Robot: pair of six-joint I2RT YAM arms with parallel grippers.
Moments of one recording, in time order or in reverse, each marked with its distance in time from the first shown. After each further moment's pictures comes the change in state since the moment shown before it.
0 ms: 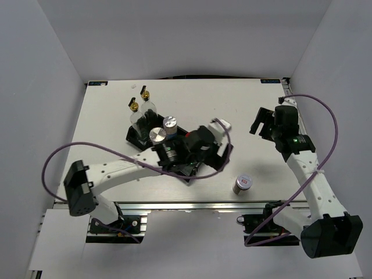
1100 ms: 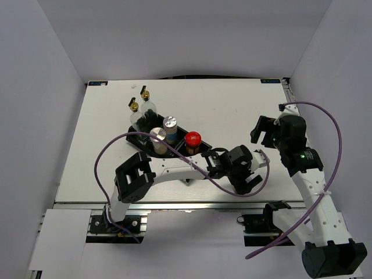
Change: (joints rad) left arm -0.149 0.536 0.282 0.032 0.348 0.218; right arm 0.000 -0.201 -0.057 -0.045 -0.120 -0.106
